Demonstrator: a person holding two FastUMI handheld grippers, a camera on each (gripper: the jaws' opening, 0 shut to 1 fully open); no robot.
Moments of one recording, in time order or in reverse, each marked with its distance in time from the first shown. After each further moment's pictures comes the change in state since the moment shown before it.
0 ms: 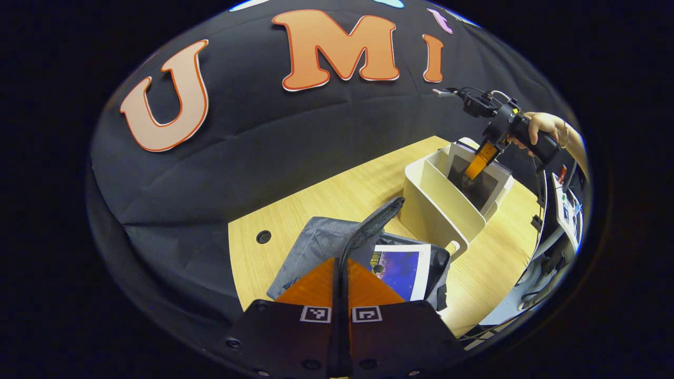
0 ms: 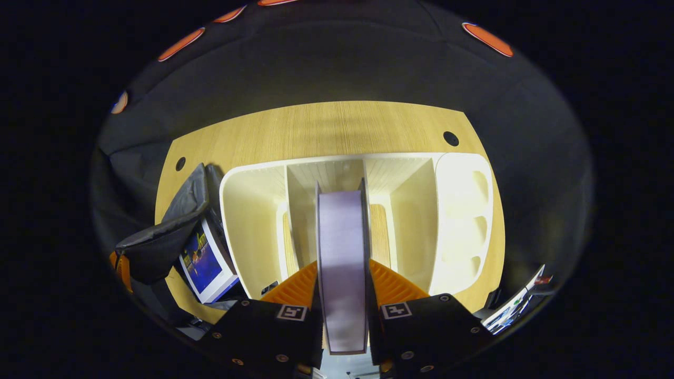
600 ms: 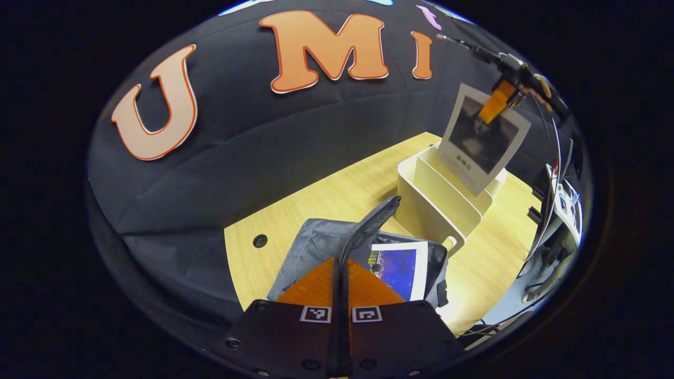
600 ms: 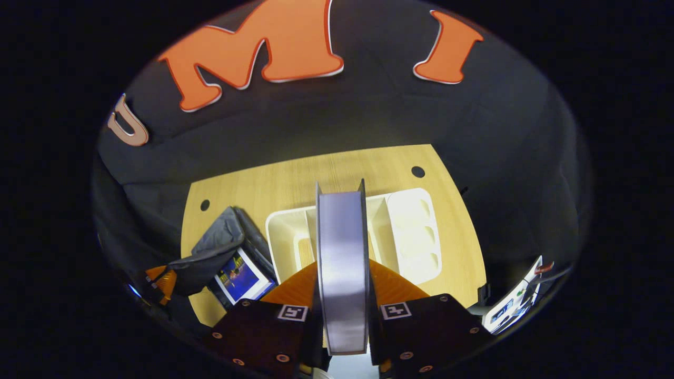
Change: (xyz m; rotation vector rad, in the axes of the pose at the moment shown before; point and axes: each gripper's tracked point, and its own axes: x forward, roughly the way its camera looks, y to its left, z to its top) left arm 0.002 -0.003 0.003 0.052 -0.004 -0.040; right arm -0.160 -0.006 0.024 0.130 -0.259 0.000
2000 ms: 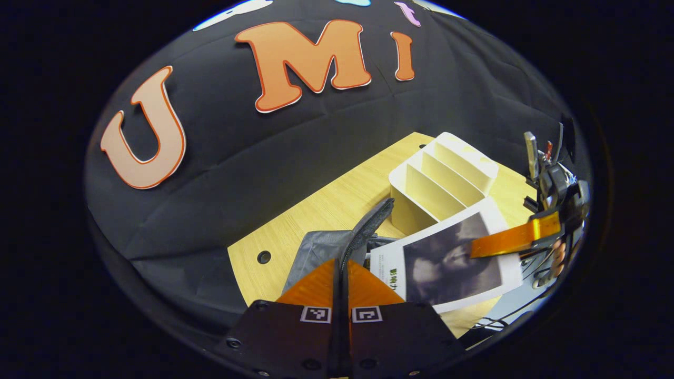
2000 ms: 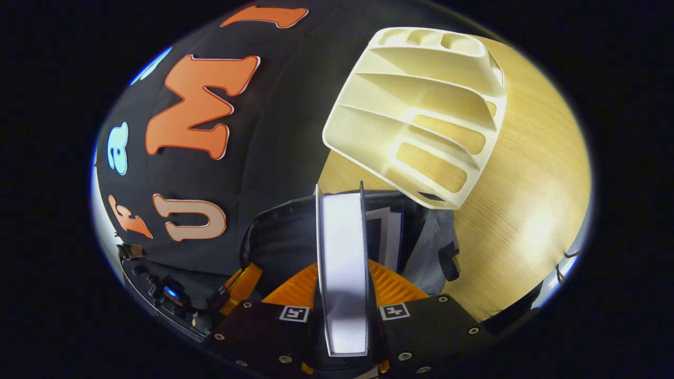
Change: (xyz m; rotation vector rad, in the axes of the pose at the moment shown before) left arm -0.014 -0.001 0.028 0.102 -0.024 -0.024; right arm 0.092 0.205 -0.179 0.866 -0.003 0.625
